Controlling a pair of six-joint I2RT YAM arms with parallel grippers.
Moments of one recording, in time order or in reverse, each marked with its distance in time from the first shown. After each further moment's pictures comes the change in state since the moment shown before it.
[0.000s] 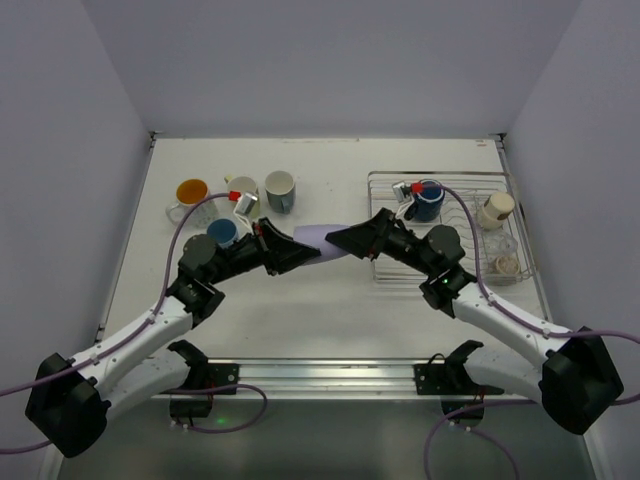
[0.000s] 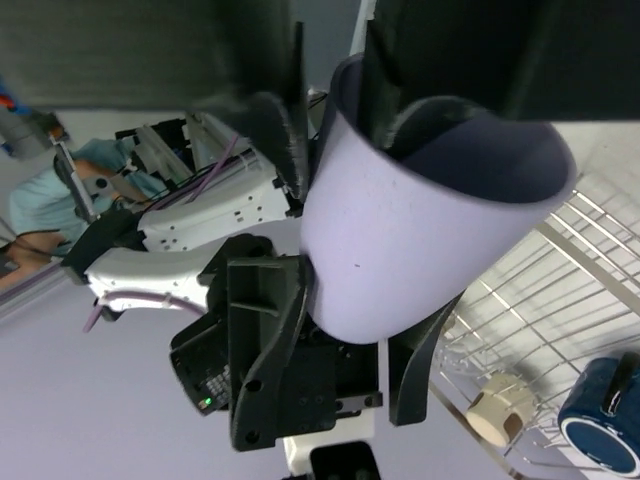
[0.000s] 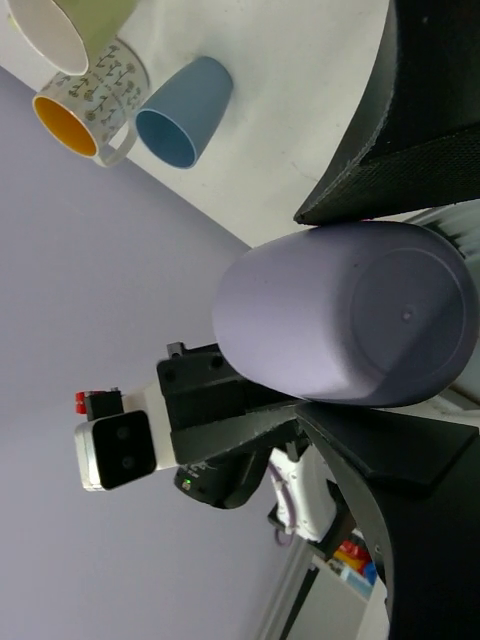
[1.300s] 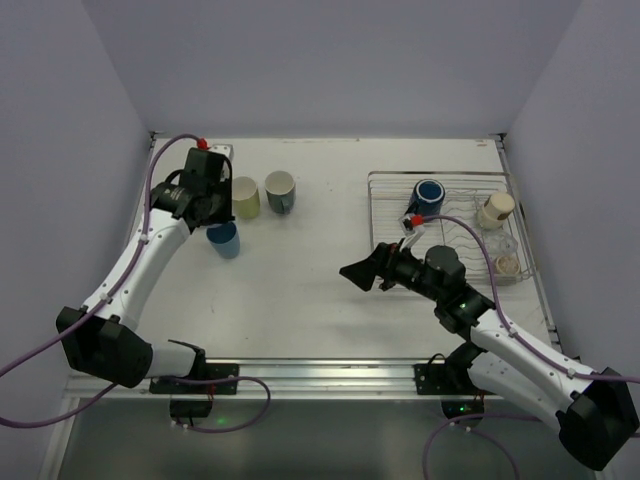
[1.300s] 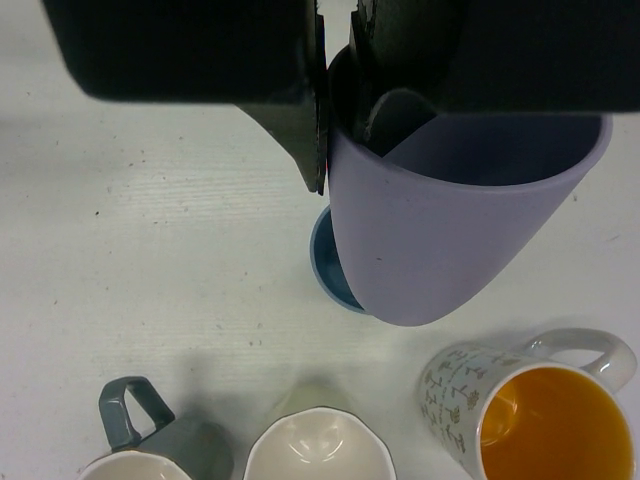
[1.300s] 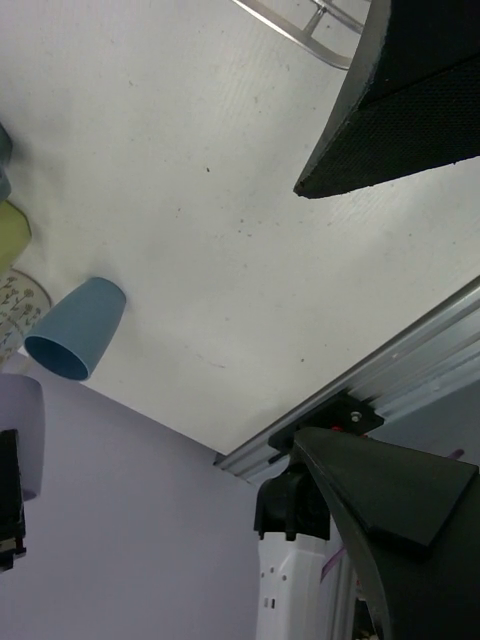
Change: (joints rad) left arm 0.323 0.419 0.803 -1.458 -0.766 0.739; right arm 0.008 -0.245 -0.145 -0.488 0.167 -0.336
